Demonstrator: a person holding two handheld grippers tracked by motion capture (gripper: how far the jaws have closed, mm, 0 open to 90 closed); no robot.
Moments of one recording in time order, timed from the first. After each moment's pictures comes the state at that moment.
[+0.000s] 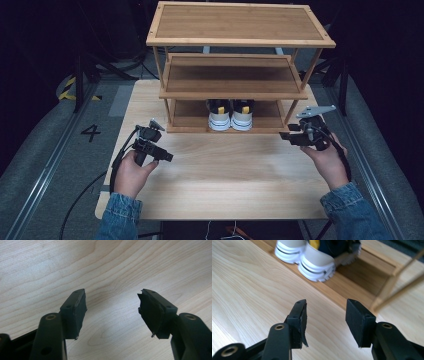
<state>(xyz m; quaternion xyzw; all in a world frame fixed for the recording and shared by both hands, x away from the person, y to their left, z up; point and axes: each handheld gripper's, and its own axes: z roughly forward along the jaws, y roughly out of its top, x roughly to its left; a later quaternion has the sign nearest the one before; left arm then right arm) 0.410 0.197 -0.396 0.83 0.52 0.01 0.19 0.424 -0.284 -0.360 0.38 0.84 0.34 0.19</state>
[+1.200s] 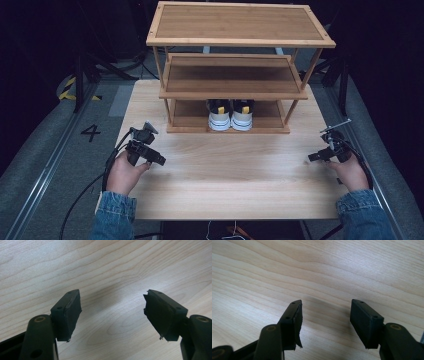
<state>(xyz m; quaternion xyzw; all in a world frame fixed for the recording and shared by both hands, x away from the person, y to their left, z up) 0.417 0.219 -0.413 0.83 0.54 -0.01 0.14 0.440 -0.384 -0.443 0.56 0.81 0.17 0.06</state>
